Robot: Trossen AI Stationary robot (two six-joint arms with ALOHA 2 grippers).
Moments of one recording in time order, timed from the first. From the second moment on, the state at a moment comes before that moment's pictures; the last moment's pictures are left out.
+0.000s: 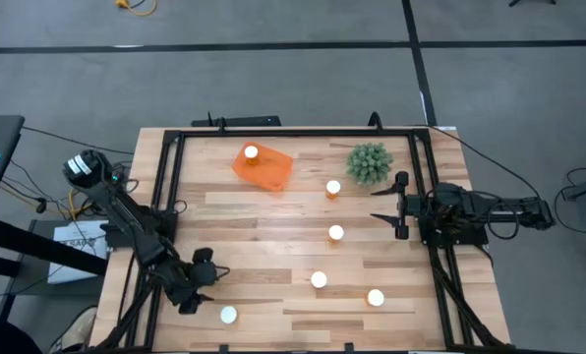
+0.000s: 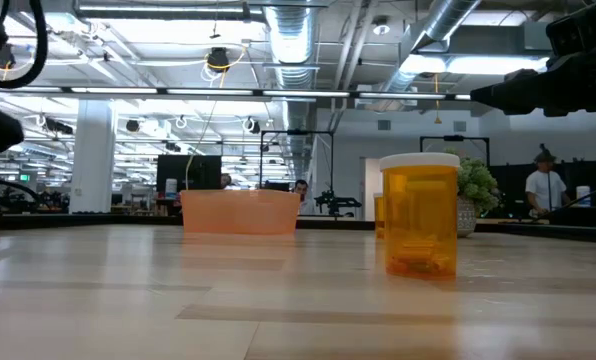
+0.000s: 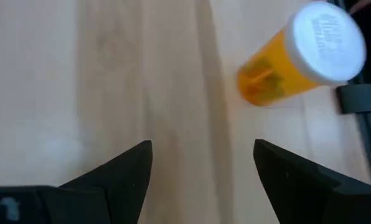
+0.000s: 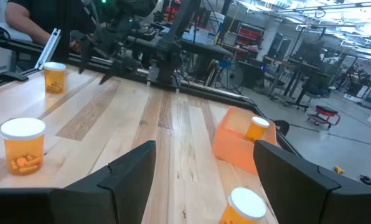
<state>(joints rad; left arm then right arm) -0.89 1.28 0.49 -0.16 -0.22 -0.80 -0.01 0.07 0.06 -0.05 0.03 -0.31</state>
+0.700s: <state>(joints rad) -0.91 1.52 0.55 0.20 -0.17 -0.75 -0.01 0.07 0.06 -0.05 0.03 -0.31</state>
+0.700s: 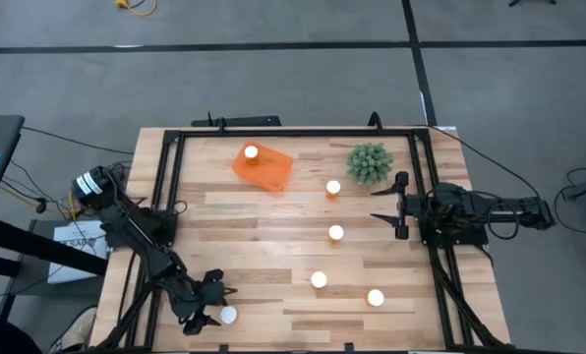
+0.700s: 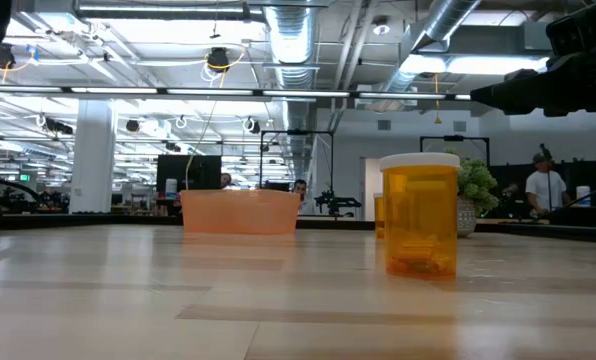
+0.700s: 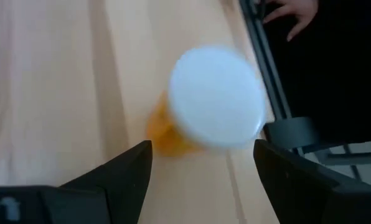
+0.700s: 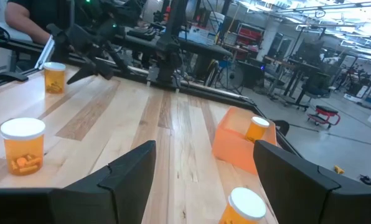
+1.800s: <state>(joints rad) -0.74 1.64 0.66 0.25 -0.28 -0.52 -0.01 0.07 0.06 -0.05 0.03 -0.31</state>
